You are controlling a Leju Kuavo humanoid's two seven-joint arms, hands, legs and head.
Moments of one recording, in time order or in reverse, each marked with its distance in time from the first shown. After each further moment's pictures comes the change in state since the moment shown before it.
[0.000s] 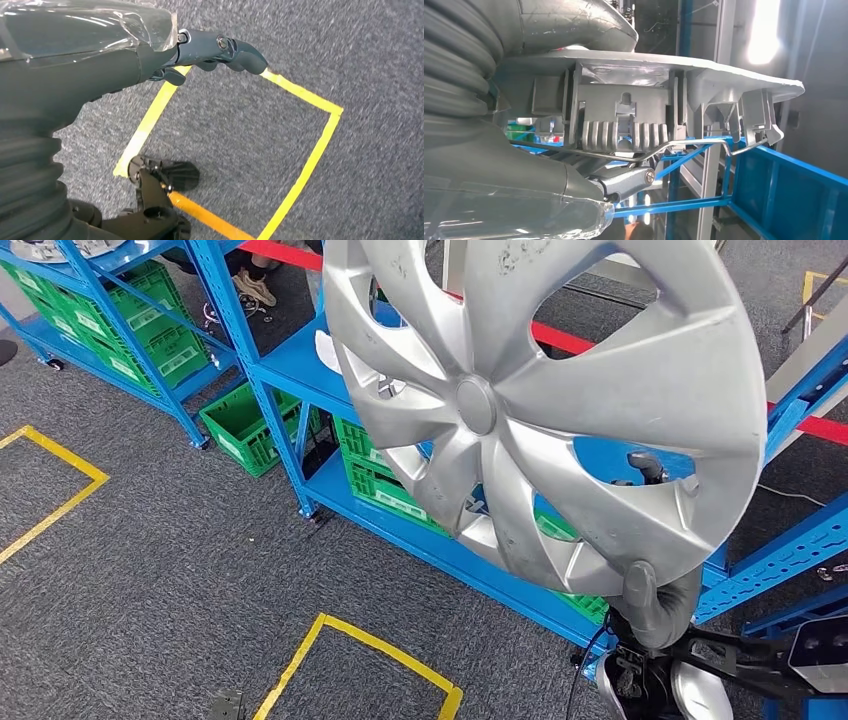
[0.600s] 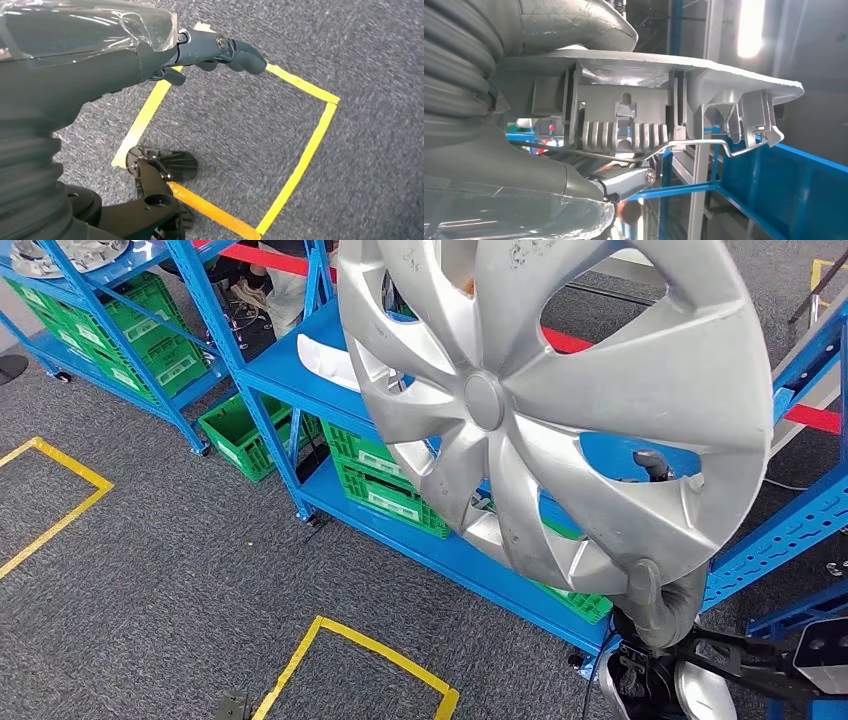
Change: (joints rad) left arm -0.008 -0.005 0.000 0.005 -0.009 -0.004 0.002; right arm 0.003 0.012 -0.013 -0.006 0.009 0.005 0.003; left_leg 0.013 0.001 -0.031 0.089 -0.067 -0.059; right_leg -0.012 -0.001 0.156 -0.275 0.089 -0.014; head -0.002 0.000
